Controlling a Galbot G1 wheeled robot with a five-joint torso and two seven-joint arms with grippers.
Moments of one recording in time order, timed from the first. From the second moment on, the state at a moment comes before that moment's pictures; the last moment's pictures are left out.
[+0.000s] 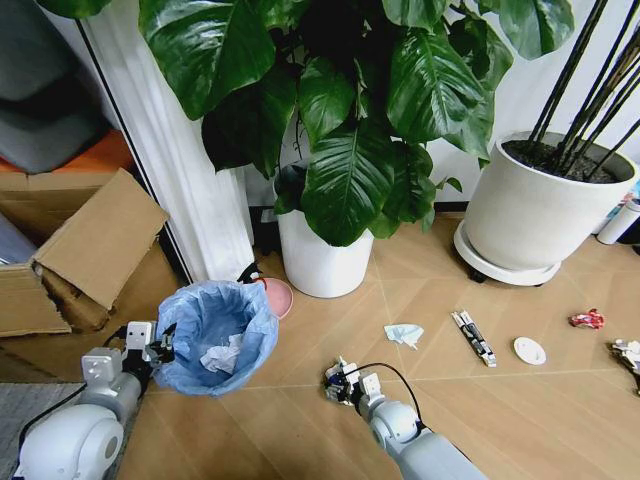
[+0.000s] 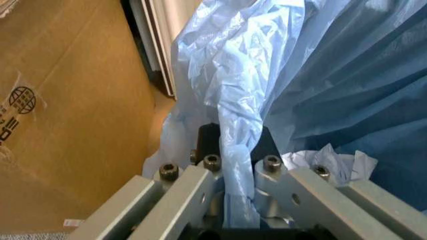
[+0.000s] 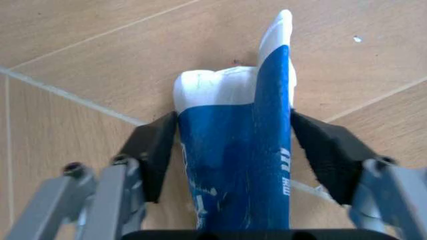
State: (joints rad) left arm 1.54 -1.09 -0.74 -2.13 -0.48 0.55 -0.05; right arm -1.04 1.33 -0.05 1.20 0.31 -0.25 0.01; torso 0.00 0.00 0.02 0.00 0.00
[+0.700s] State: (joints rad) left arm 1.53 -1.09 -0.73 -2.13 -0.48 0.54 -0.04; right arm -1.09 1.31 0.02 1.30 0.33 -0.22 0.05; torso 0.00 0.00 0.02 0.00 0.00
